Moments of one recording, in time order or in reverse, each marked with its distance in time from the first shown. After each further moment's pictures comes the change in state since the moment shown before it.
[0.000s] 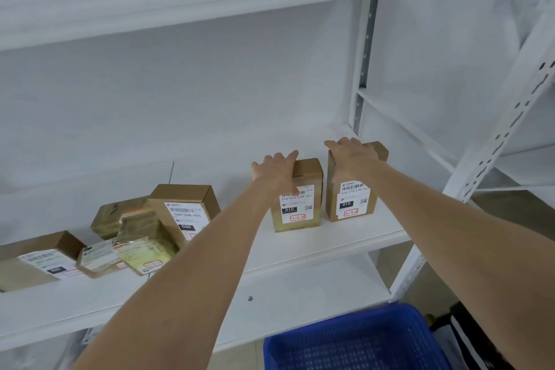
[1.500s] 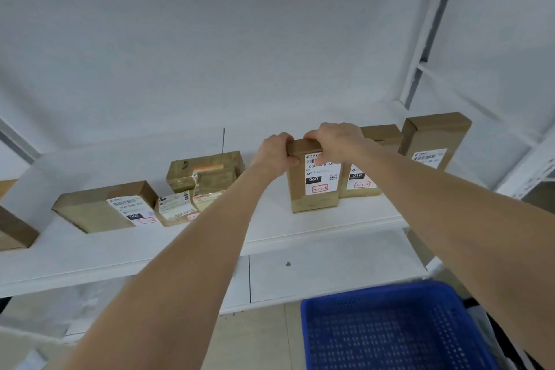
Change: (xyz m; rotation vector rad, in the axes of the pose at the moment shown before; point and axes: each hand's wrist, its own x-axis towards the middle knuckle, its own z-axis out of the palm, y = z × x) left_hand -0.065 -0.160 0.026 -0.515 0.202 -0.032; right_hand -0.024 -0.183 -0.010 -0.058 0.031 -0.304
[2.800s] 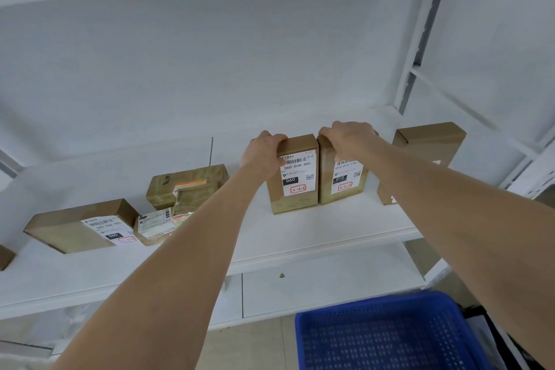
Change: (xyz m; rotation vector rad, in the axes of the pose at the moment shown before) left_hand 0.044 0.011 0.006 0.202 0.007 0.014; right_hand 0.026 0.067 0.004 -0.127 -0.038 0.098
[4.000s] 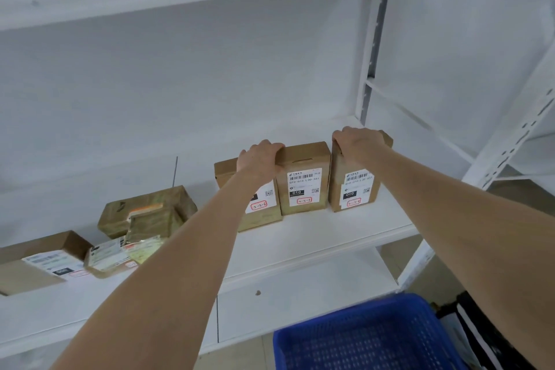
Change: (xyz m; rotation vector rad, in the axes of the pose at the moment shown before) left_hand 0.028 0.080 0.017 0.173 -0.065 0.116; right_hand -0.022 0.098 0.023 0.062 0.058 0.207
